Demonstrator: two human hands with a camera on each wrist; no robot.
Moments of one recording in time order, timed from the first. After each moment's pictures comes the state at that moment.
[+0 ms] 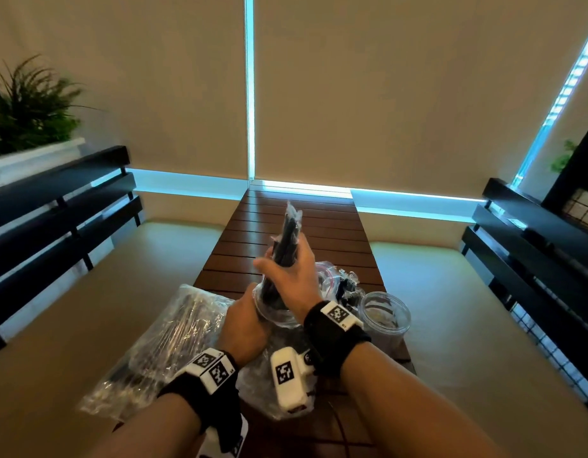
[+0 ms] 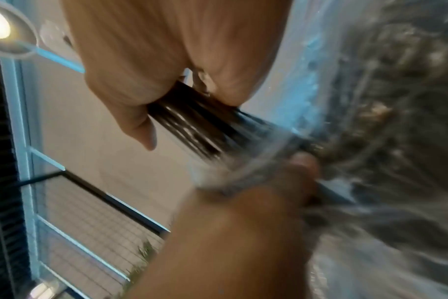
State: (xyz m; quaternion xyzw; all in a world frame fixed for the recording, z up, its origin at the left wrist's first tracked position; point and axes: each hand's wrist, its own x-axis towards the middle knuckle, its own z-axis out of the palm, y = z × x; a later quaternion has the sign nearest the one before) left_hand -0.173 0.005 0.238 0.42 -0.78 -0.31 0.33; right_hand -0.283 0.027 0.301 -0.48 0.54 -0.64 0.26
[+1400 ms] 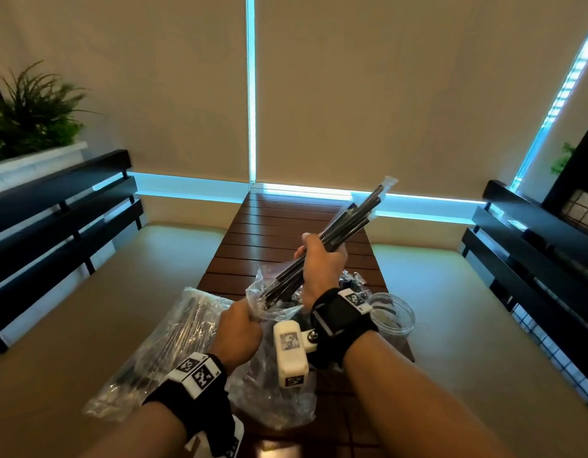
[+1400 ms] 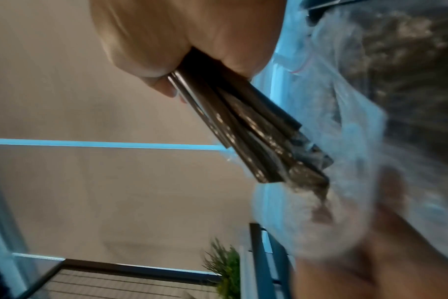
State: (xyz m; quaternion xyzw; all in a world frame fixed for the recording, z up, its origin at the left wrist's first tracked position) left_hand -0.153 0.004 0.243 0.47 -0.75 -0.36 0.29; right_hand -0.289 0.018 0.330 -0.17 0.50 -0.80 0.29
